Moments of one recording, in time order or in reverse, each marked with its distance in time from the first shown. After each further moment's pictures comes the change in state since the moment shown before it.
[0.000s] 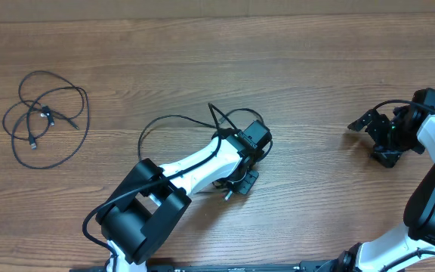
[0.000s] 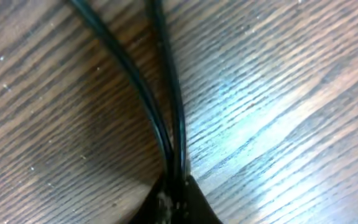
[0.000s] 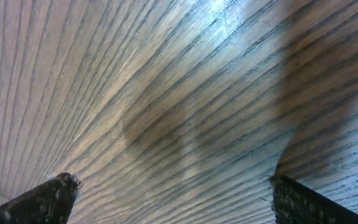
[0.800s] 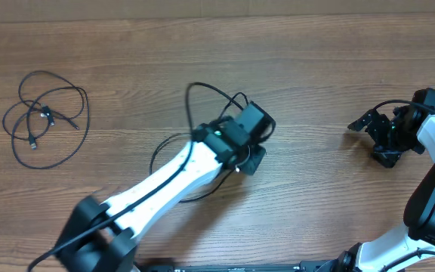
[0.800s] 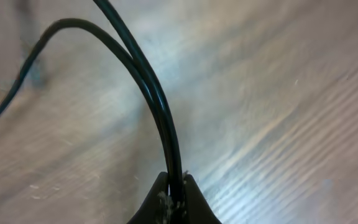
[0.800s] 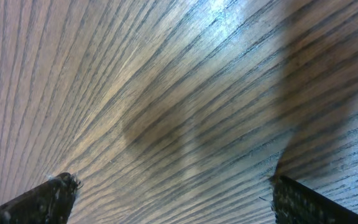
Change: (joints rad) left arm 0.032 -0.281 0.050 0.092 -0.095 -0.071; right arm 0.000 0.000 0.000 0.000 0.000 0.000
